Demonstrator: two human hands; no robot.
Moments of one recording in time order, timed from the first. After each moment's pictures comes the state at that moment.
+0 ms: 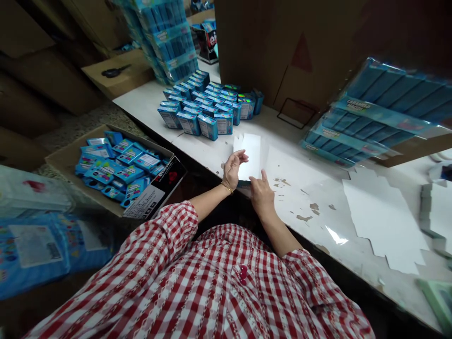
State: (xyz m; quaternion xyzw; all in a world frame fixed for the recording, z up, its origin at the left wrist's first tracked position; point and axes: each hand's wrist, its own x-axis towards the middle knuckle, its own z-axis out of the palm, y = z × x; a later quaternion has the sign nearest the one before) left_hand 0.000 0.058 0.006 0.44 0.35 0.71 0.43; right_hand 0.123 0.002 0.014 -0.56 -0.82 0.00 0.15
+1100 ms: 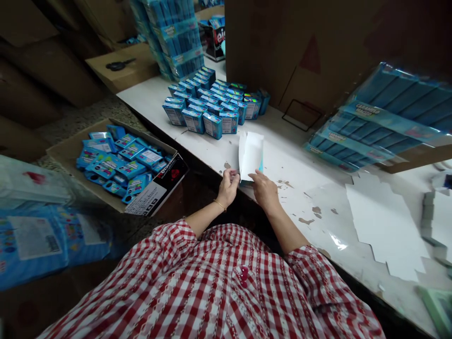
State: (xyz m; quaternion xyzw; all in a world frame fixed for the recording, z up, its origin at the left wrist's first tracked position) left_hand -0.019 0.002 -0.015 0.45 0.59 0.55 0.38; right_hand 0.116 0.023 0.038 -0.53 -0.84 0.08 0.06
